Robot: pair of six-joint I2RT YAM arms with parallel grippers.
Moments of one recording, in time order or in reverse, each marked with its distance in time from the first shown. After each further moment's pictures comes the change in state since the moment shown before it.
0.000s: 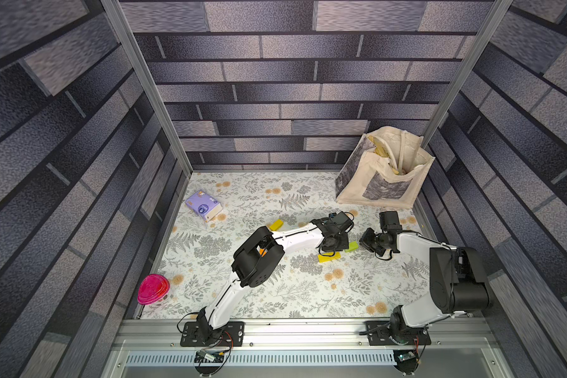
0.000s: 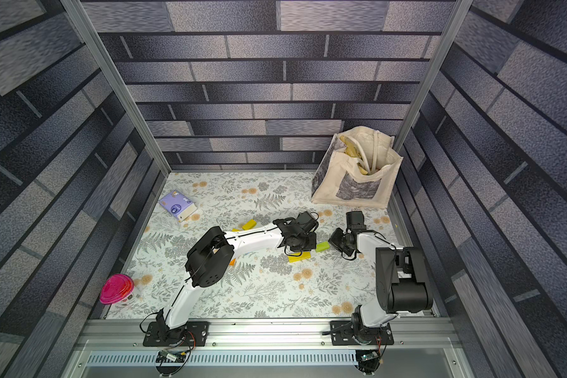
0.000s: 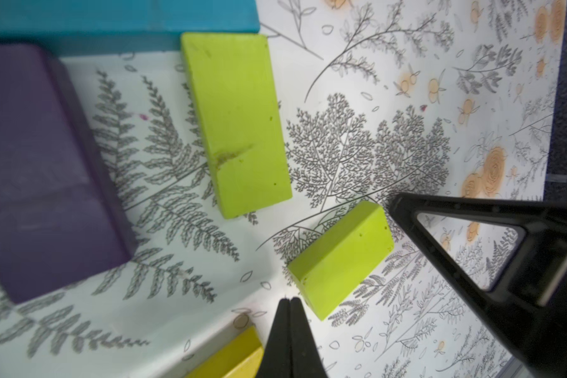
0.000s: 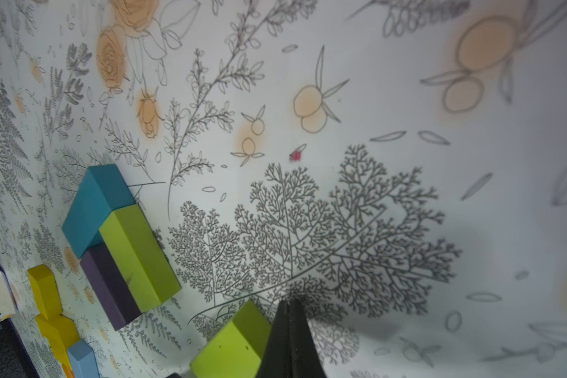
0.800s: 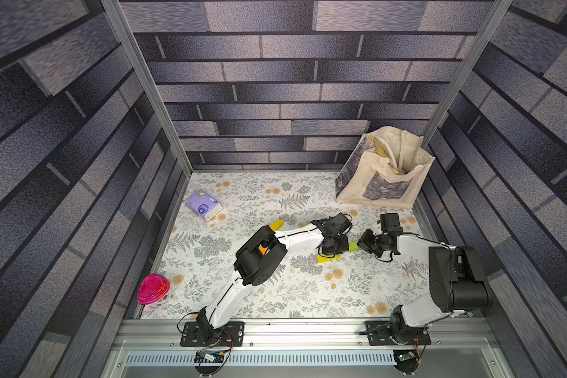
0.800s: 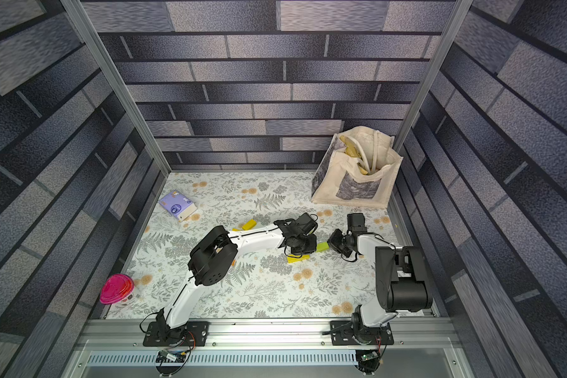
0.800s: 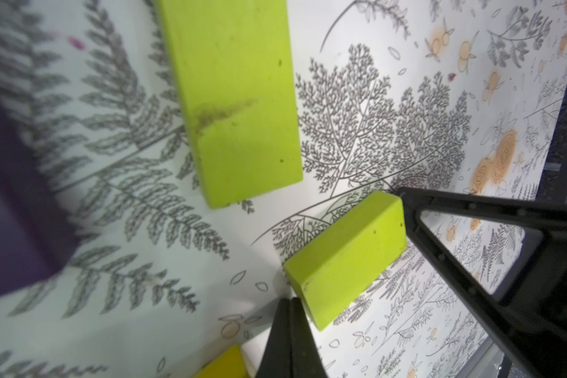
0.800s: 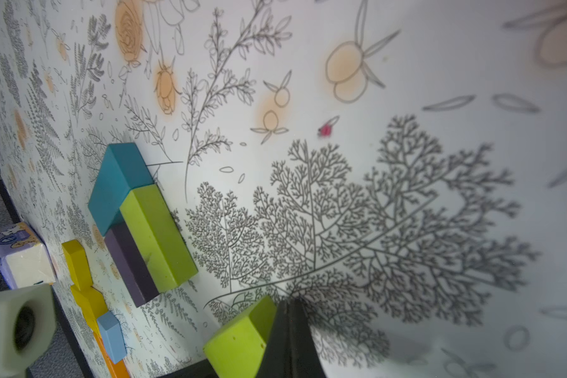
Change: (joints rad) left arm 0.008 0.026 -0.007 0.031 0.112 -0.034; right arm 0.001 0.003 -0.025 0.035 -0.093 -0.005
